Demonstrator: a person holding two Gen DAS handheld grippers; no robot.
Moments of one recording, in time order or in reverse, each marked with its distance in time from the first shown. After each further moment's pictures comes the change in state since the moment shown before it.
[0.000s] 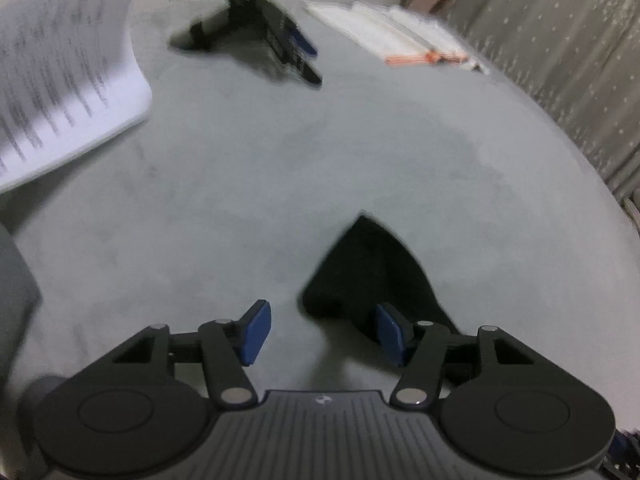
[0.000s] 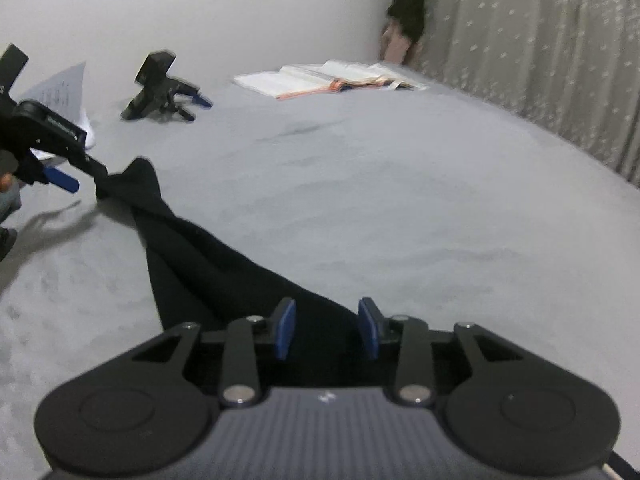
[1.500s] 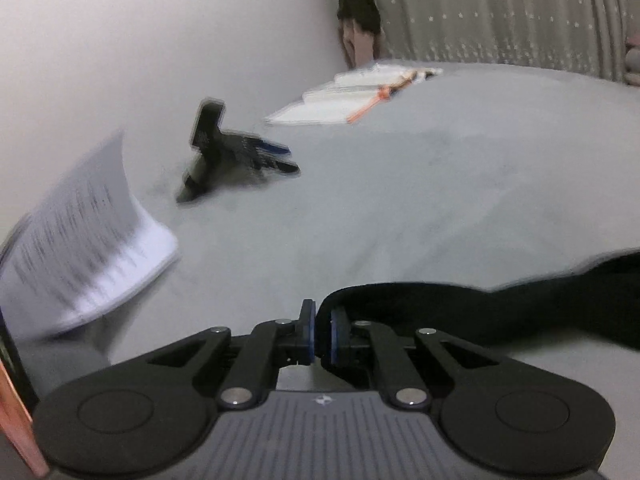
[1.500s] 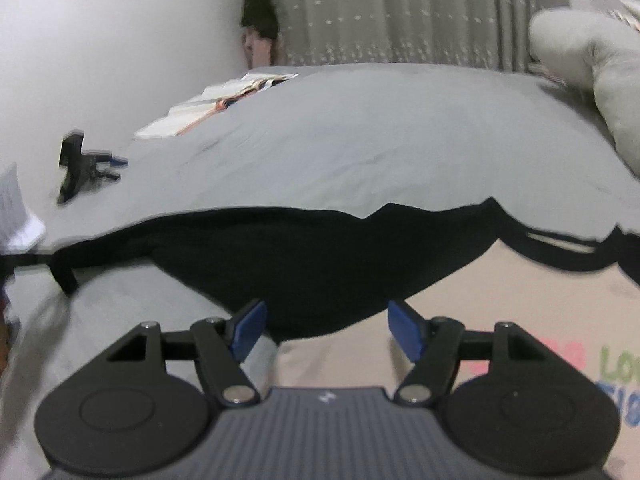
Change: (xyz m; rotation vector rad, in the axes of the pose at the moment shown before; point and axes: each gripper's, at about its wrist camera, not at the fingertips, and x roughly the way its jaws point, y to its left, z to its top) left arm -0.023 -0.063 -0.075 0.579 -0.421 0.359; right arm -0.107 0.020 -0.090 0.397 -0.044 -0.221
